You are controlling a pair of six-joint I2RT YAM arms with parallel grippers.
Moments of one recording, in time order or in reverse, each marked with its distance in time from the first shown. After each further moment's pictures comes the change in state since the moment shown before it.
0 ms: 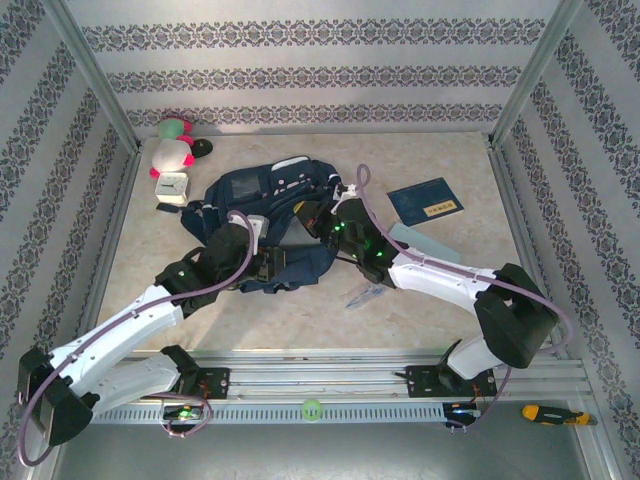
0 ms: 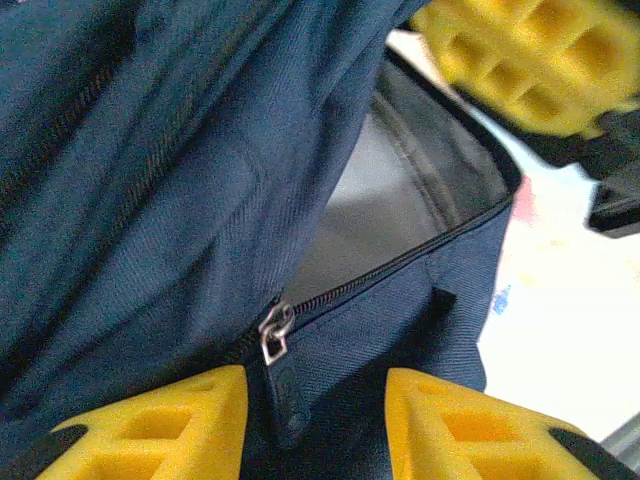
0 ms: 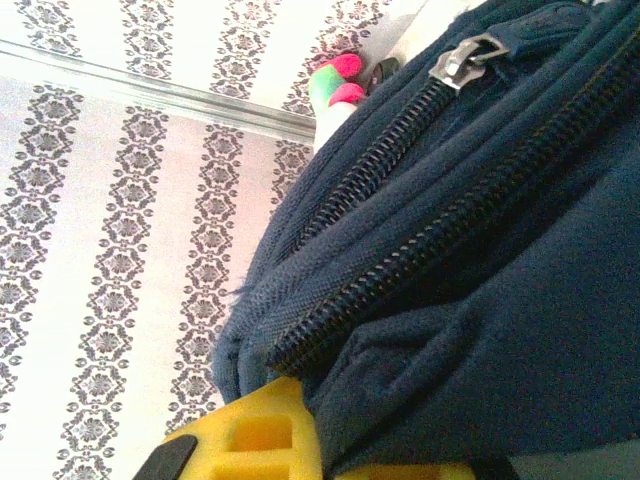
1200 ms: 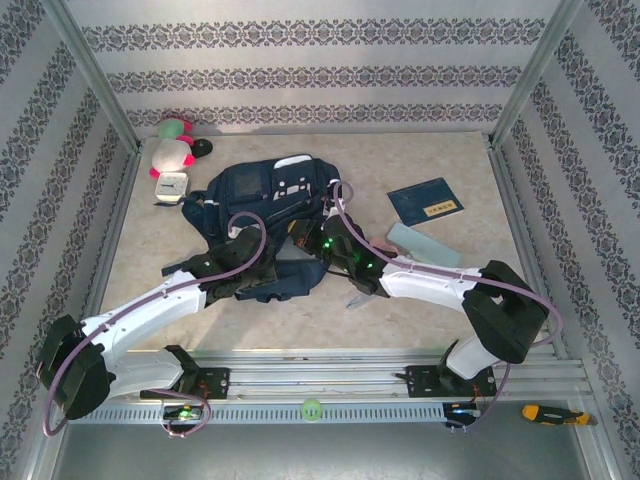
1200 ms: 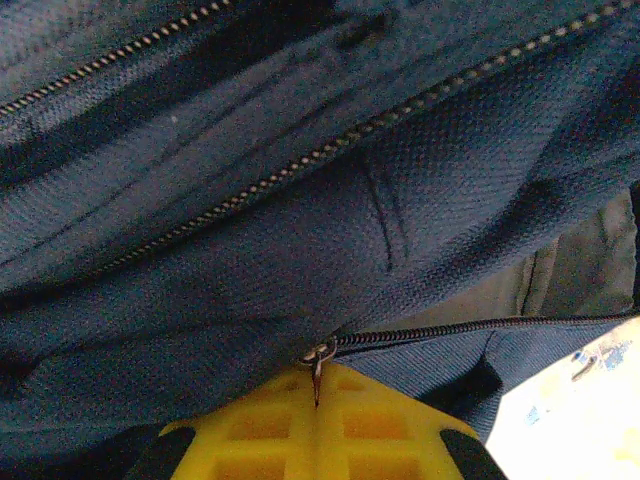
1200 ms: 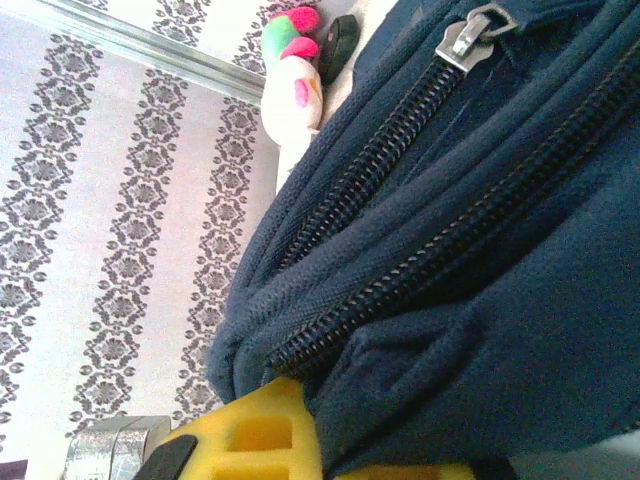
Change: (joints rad) left arm -0.009 0.166 -0.007 -0.062 -0.084 -0.314; right arm 0.084 0.039 -0.047 -0.004 0.059 -0.102
